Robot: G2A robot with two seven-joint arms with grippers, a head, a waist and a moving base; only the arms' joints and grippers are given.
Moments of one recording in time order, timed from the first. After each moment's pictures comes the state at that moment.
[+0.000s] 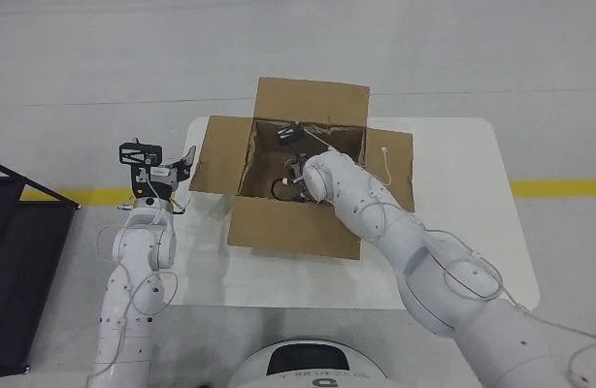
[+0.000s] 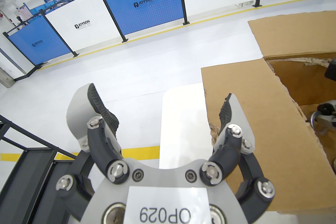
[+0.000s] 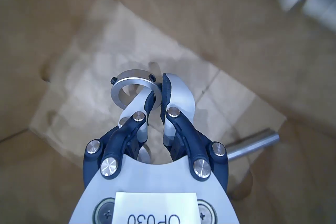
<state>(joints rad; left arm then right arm) 1.48 -1.36 -1.59 -1.61 1.58 0.01 0.02 -0.59 -1.63 0.54 -0.55 -0.80 0.07 0.41</state>
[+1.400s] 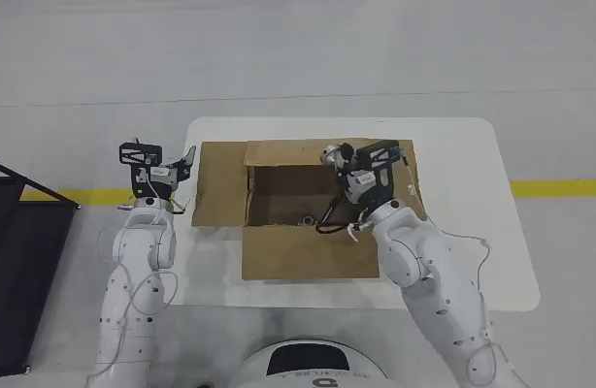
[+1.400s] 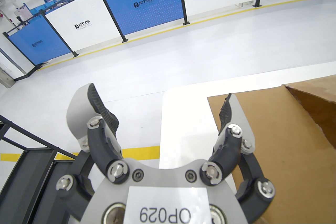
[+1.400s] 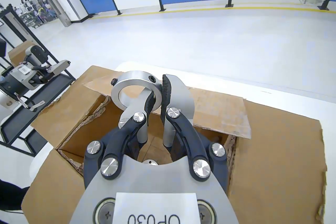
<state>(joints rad) 1.48 -1.36 -1.59 -1.61 1.58 0.01 0.02 -1.52 -1.27 1.23 -1.97 -1.12 0.01 0.26</state>
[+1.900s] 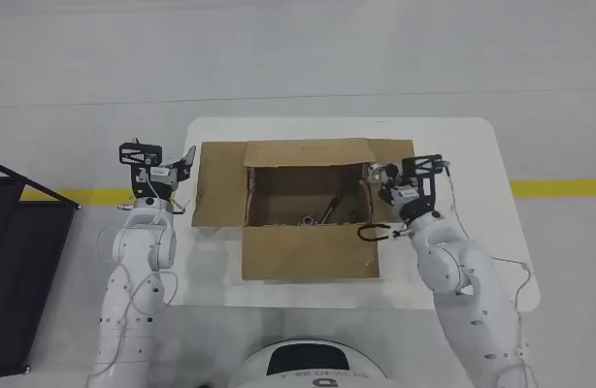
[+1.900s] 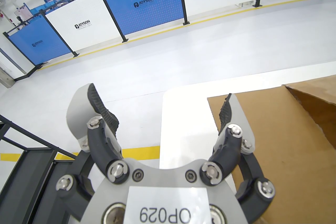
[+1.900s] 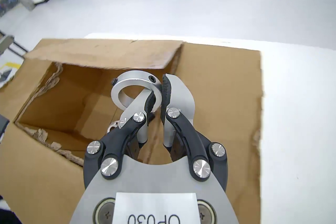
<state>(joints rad) 1.48 -1.36 -1.59 -1.61 1.58 0.01 0.02 -1.66 -1.25 1.49 -1.96 -1.01 0.08 0.38</state>
